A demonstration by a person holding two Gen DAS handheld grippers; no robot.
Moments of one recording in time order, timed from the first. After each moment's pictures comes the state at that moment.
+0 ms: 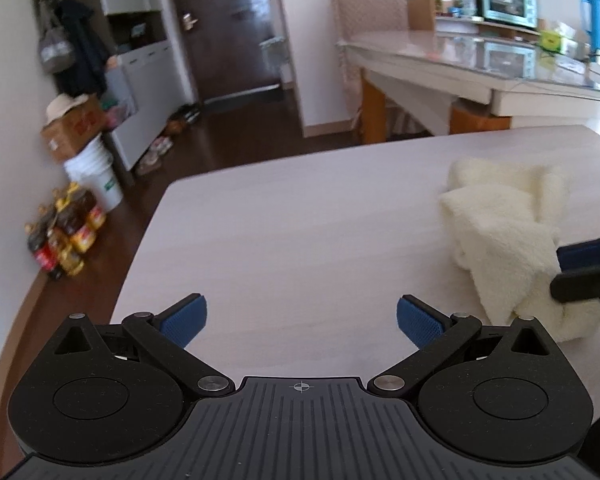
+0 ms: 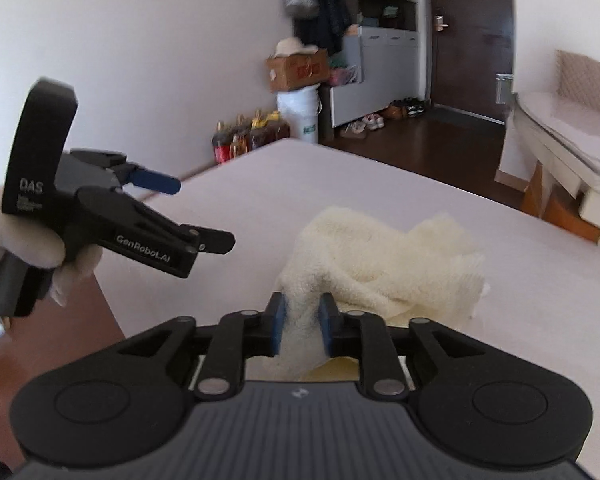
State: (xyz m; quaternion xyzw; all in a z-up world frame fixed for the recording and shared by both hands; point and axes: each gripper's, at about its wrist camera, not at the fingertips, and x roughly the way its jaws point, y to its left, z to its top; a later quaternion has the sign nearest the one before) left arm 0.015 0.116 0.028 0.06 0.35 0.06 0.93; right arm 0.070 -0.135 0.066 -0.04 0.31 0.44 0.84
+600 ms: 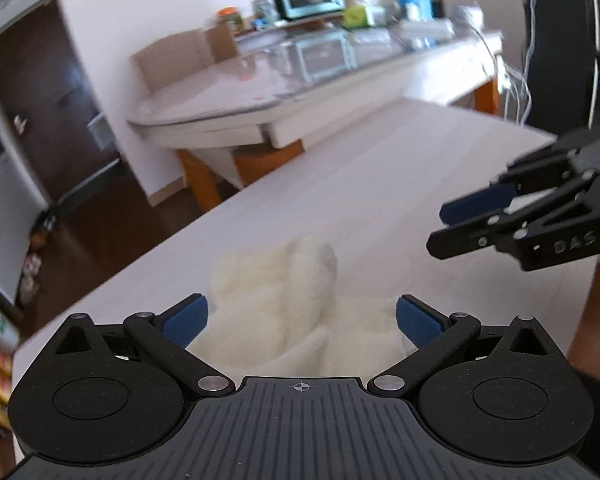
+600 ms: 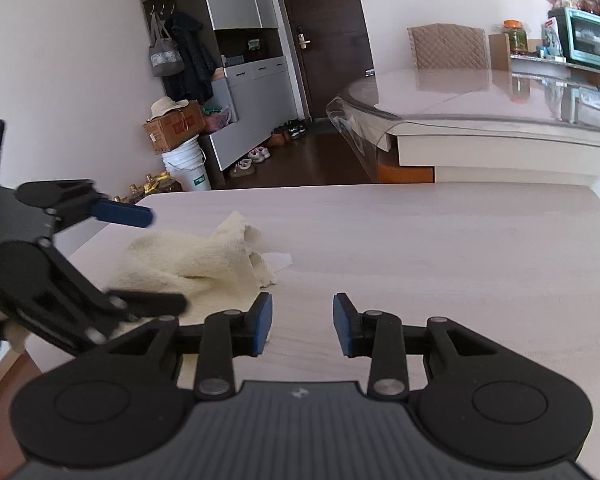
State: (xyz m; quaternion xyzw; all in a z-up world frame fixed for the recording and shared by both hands) left arm 0.078 -0.033 0.028 0.21 0.33 -0.16 0.91; right arm 0.108 -0.239 0.041 0.05 0.31 0.30 0.90
